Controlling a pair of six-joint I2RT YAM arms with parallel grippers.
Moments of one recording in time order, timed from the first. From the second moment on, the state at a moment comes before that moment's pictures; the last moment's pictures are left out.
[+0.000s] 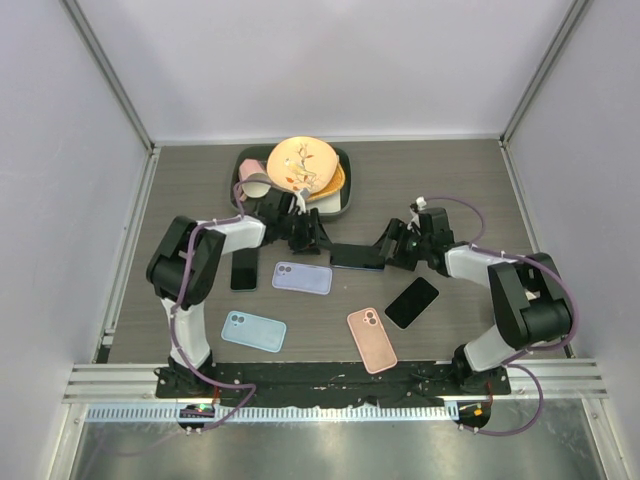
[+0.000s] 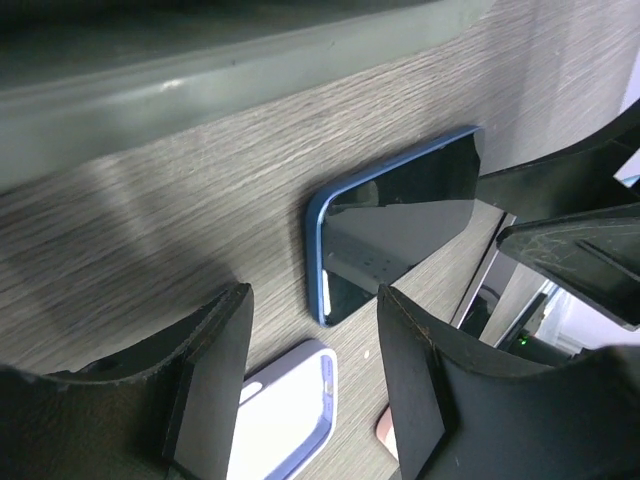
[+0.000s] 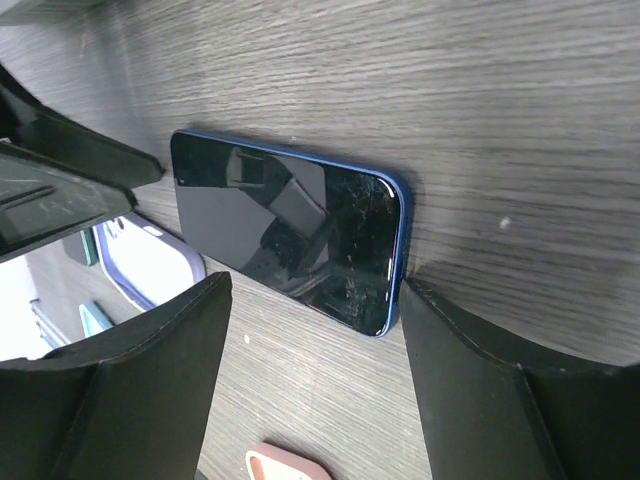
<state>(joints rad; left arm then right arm) -0.47 1.93 1.11 -0.04 0.51 -0.64 0.24 1.53 0.64 0.09 -0.39 0.63</state>
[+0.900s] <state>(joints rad) -0.50 1.98 0.93 0.47 0.63 -0.86 0.22 1.61 0.59 0.33 -0.53 0.69</state>
